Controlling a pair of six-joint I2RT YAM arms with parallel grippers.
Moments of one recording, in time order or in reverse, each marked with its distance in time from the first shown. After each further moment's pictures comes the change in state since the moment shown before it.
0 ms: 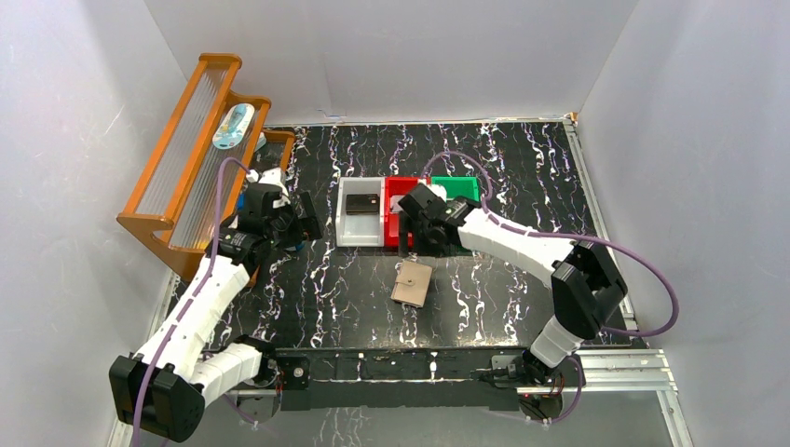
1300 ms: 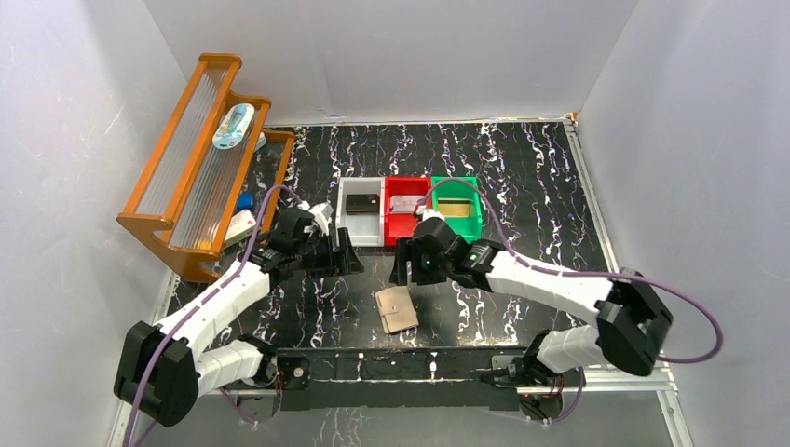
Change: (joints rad) left arm -0.151 0.066 -0.241 0.200 0.424 -0.057; right arm 0.130 -0.248 -0.414 0.371 -0.192 0.056
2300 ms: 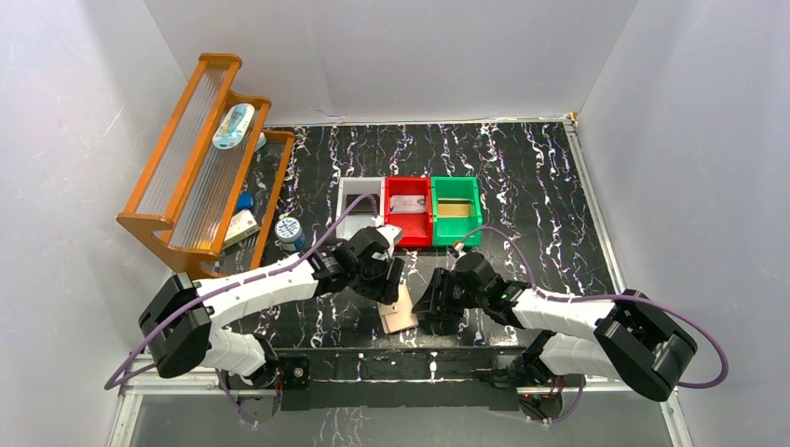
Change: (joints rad) left arm -0.511 0.254 0.197 -0.051 -0.337 0.005; right arm -0.140 -0.193 -0.551 0.488 -0.302 0.277
